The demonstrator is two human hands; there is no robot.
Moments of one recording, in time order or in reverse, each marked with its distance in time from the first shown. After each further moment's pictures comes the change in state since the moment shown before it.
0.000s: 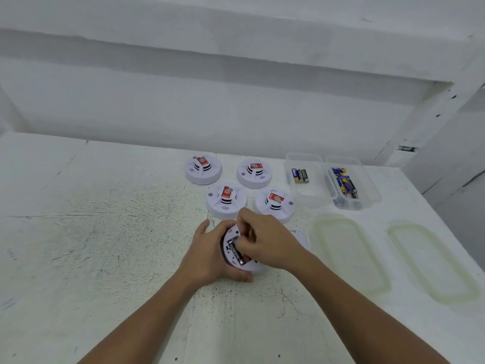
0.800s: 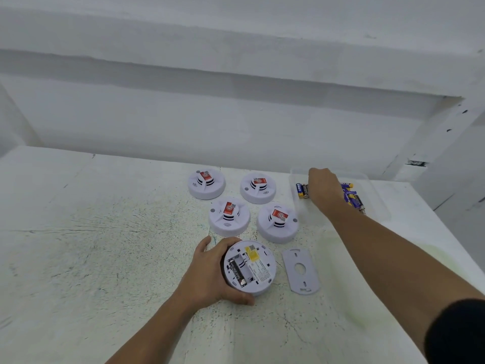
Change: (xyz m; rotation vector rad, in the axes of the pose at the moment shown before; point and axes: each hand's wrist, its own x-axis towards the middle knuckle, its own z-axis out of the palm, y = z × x) left_hand 0.001 0.002 -0.003 0.042 -0.024 -0.022; right_hand 0.091 0.112 -0.105 -0.679 0.247 0.473
